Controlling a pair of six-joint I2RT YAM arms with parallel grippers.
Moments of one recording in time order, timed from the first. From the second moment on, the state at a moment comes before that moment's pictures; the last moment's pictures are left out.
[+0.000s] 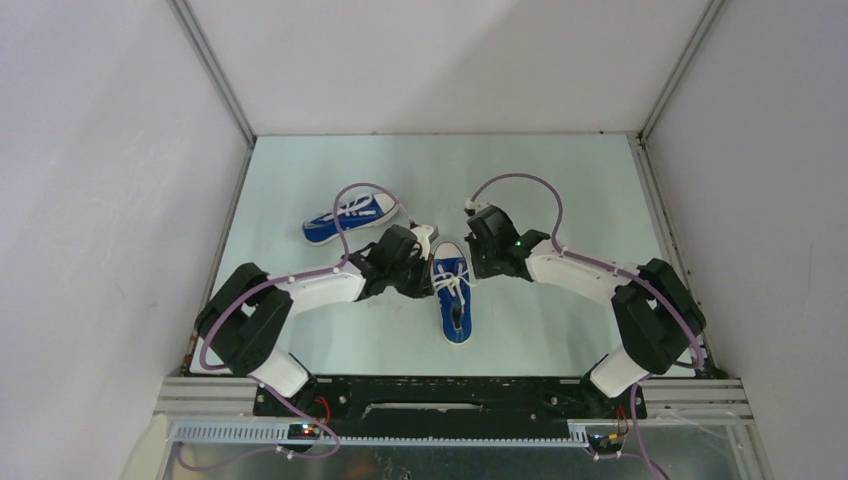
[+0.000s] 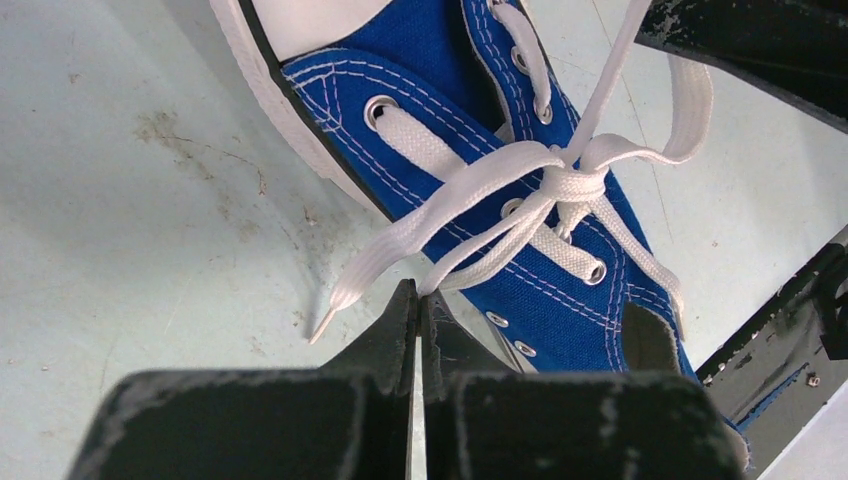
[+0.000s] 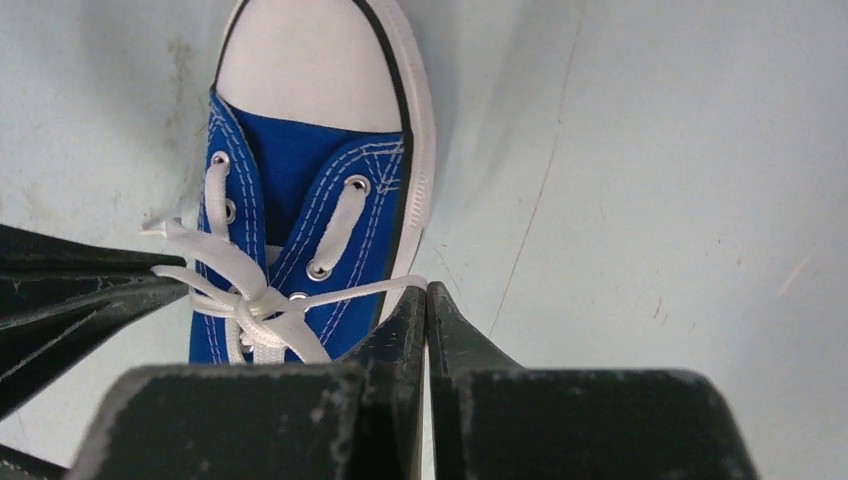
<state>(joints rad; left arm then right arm) -0.71 1.54 0.76 -0.06 0.22 -0.37 0.69 1.59 0.98 -0.36 0.08 0.36</state>
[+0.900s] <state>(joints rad) -0.70 1.60 0.70 0.04 0.14 -0.63 0.69 1.53 0.81 -0.34 0.30 0.80</state>
